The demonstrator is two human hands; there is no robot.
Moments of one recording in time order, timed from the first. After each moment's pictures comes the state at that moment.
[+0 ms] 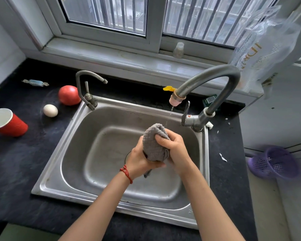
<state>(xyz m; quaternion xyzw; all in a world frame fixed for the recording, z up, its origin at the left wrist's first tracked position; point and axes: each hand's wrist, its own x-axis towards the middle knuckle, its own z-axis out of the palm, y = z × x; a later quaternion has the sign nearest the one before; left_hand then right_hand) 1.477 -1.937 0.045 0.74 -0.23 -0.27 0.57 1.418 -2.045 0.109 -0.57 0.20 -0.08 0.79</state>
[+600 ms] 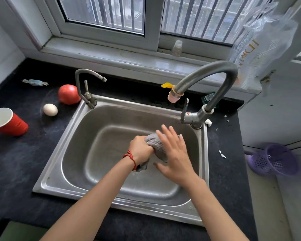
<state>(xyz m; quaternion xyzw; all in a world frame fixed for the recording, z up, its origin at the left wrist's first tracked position) 1.492 -1.958 0.060 0.83 -0.16 -0.31 0.42 1.379 -2.050 0.066 -0.95 0.09 -0.09 0.27</state>
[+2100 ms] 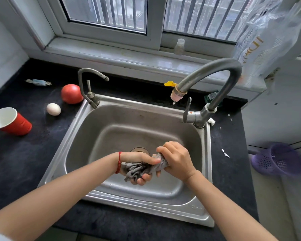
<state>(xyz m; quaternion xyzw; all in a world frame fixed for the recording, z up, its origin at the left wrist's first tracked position) 1.507 -1.922 0.063 0.44 -0.17 -0.83 0.30 1.388 -2.060 0.037 -0.94 -0.07 -0.29 0.14</state>
